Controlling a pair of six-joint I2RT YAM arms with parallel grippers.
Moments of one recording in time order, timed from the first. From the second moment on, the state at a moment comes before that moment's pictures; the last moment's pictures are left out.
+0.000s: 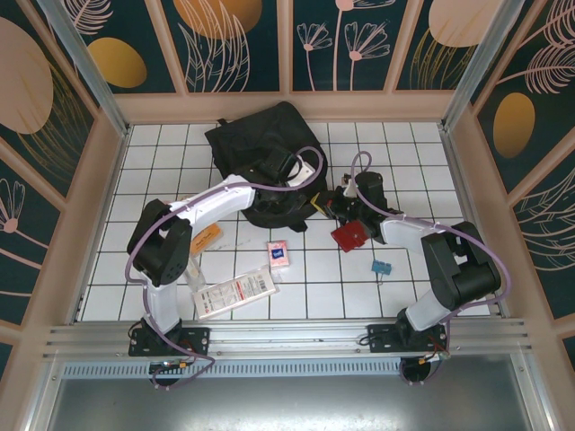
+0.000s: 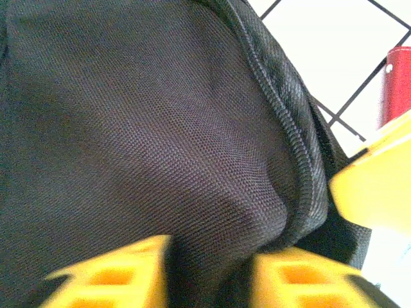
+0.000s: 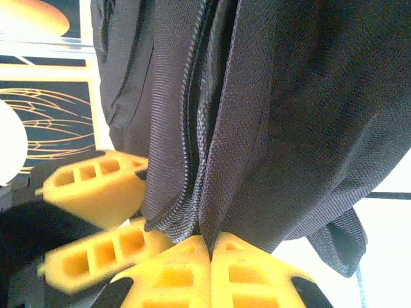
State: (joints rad) left arm -0.70 1.92 1.50 -0.53 0.06 0.10; right arm 0.39 1.56 0.70 0.34 -0.58 1.12
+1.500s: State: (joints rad) left arm -0.59 1.96 1.90 -0.53 -0.21 -0.14; right arm 0.30 1.73 1.61 -0.61 -0.15 0.69
